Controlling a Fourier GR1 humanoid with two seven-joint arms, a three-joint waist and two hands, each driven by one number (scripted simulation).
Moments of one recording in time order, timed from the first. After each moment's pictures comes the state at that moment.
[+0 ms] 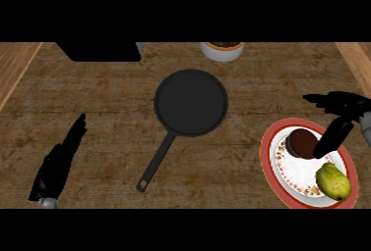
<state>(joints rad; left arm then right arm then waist) 0.06 0.36 -0.16 -1.58 -0.03 0.17 0.13 -0.51 -0.68 0.23 -1.18 -0.01 0.60 0.75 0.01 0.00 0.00</state>
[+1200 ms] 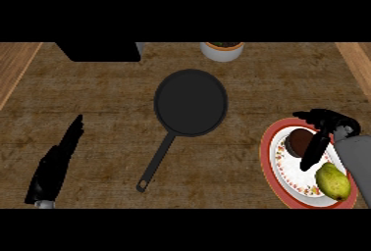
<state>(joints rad) 0.09 0.27 -0.06 -1.63 -0.12 0.07 0.15 -0.44 -0.50 0.13 -1.12 0.28 0.67 0.73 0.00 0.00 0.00</state>
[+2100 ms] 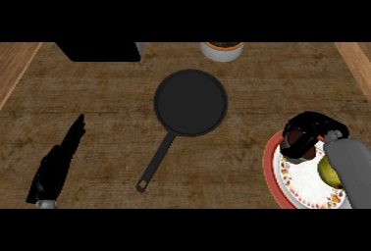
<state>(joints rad) 0.08 0.22 -0.02 -1.64 -0.17 0.02 0.16 -0.43 -0.39 0.01 -1.02 0.37 0.61 0.59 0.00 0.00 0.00</state>
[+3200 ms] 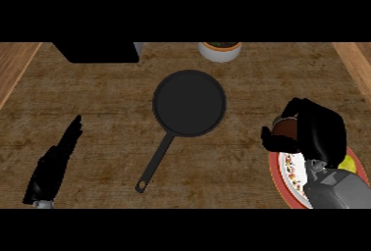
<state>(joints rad) 0.09 0.22 0.00 -1.62 -0.17 0.00 0.14 -0.25 -0.37 0.30 -1.70 1.05 -0.02 0.79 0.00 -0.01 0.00</state>
